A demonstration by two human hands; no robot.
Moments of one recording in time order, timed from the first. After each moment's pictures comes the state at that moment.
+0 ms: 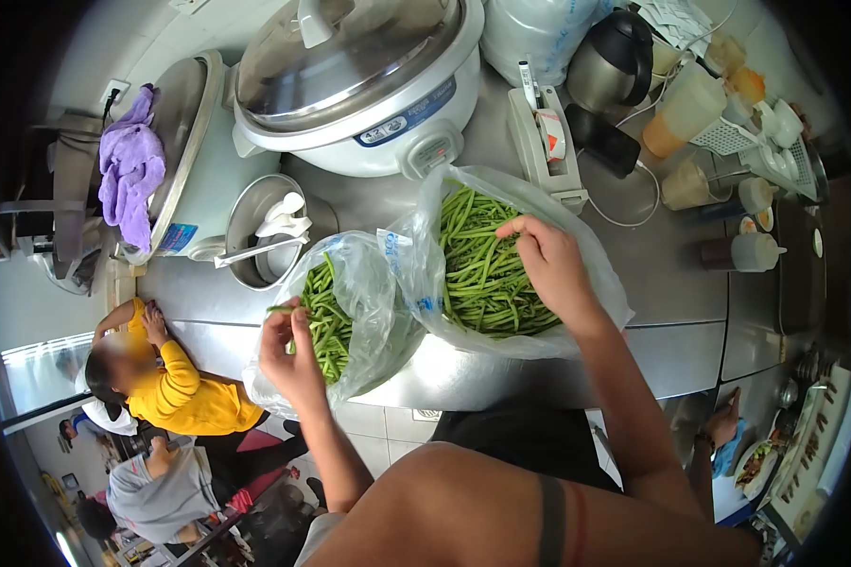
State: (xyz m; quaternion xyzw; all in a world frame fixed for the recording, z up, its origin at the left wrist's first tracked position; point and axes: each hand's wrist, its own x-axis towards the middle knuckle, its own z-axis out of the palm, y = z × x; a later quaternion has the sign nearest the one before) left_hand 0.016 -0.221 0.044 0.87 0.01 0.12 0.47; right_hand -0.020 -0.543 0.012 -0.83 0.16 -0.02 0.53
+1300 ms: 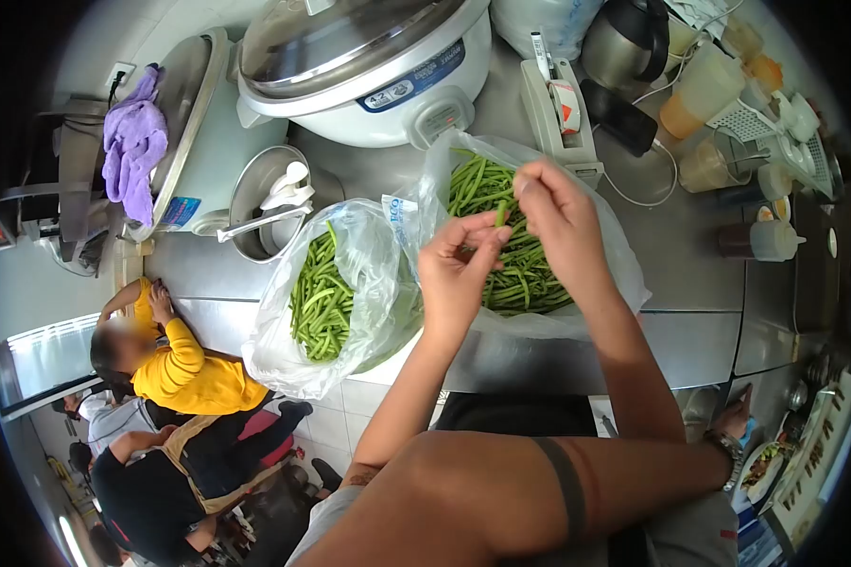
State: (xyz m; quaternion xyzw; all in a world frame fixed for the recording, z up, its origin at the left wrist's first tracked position) left_hand 0.003 -0.389 0.003 0.66 -0.08 -0.13 0.73; right_hand -0.012 -0.528 0.031 -0.67 0.15 -0.12 0.71
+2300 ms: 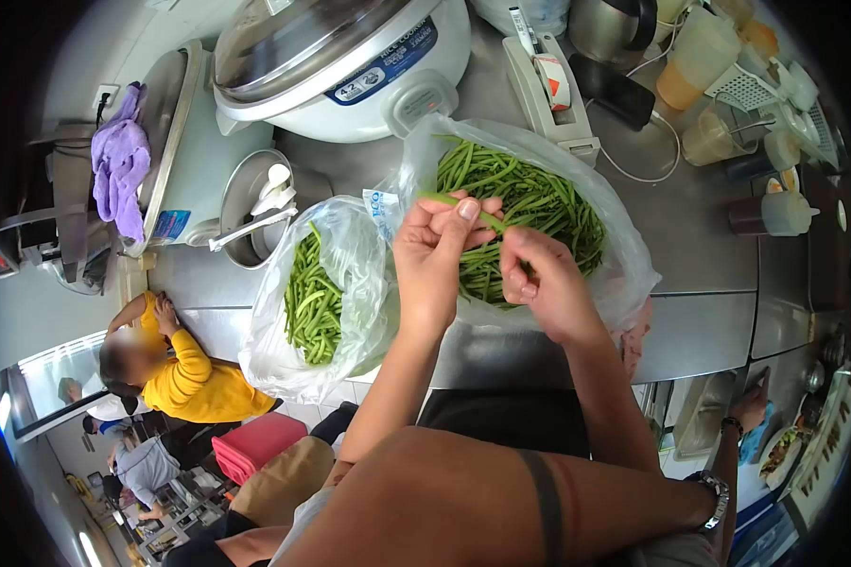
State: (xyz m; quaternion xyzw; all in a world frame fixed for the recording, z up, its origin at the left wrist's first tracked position) left_hand 0.009 -0.390 0.016 0.57 -0.03 -0.18 0.80; right_hand -0.067 -0.507 -0.005 -0.35 0.15 0.07 0.92
